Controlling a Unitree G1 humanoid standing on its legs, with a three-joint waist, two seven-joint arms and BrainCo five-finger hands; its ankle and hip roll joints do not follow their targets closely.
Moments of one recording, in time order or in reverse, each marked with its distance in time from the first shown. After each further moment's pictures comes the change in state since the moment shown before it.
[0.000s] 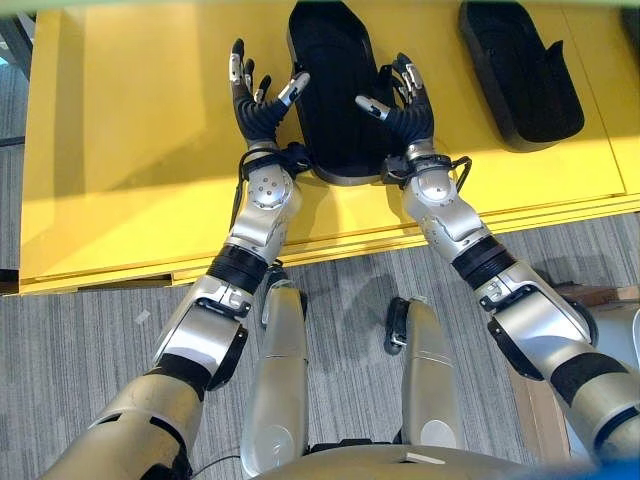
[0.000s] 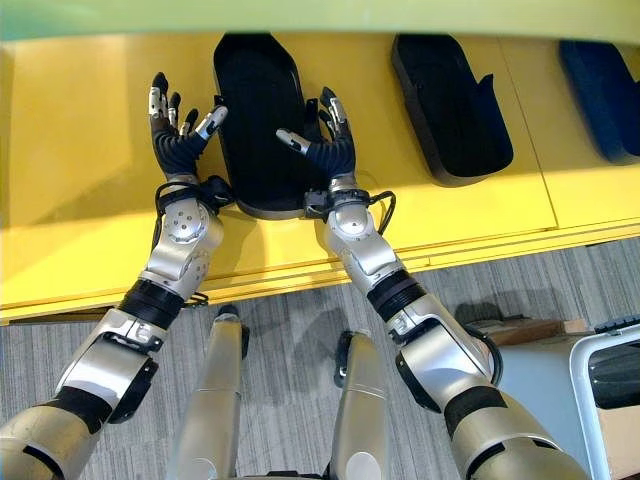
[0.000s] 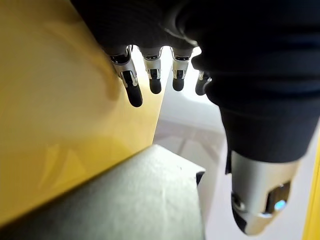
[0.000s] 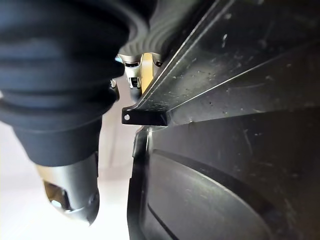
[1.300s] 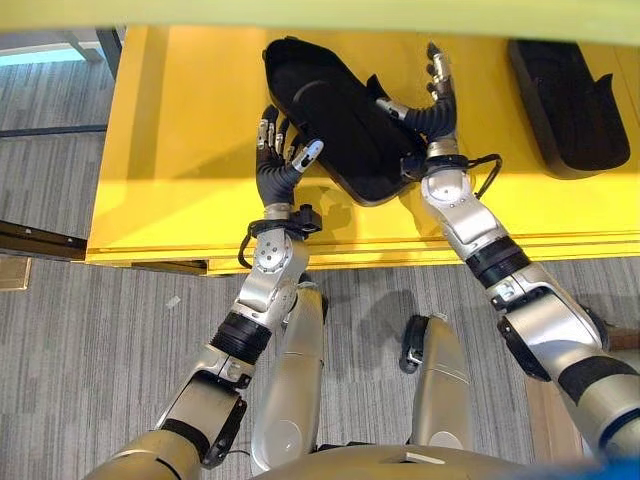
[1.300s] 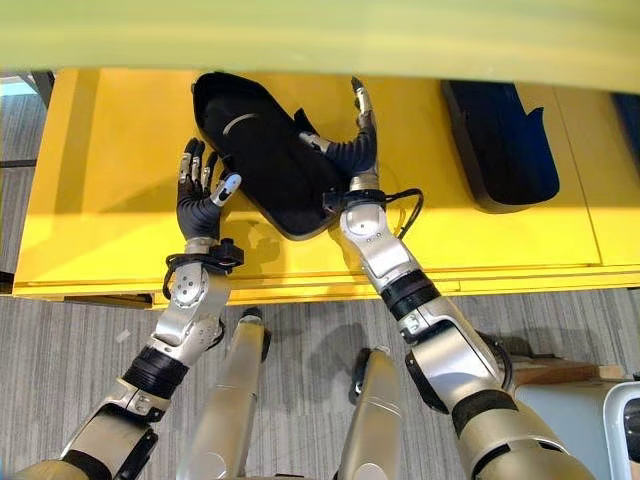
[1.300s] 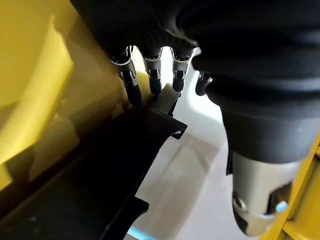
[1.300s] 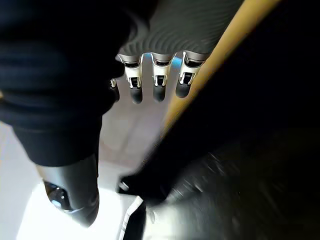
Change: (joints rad) left arm 0.402 -0.089 -0.011 -0.331 -0.122 -0.070 -0.161; right arm -0.012 -0.061 -0.003 0.061 -0.318 0.080 -0.099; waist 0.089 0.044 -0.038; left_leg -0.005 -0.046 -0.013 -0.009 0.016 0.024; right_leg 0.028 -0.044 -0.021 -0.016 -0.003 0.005
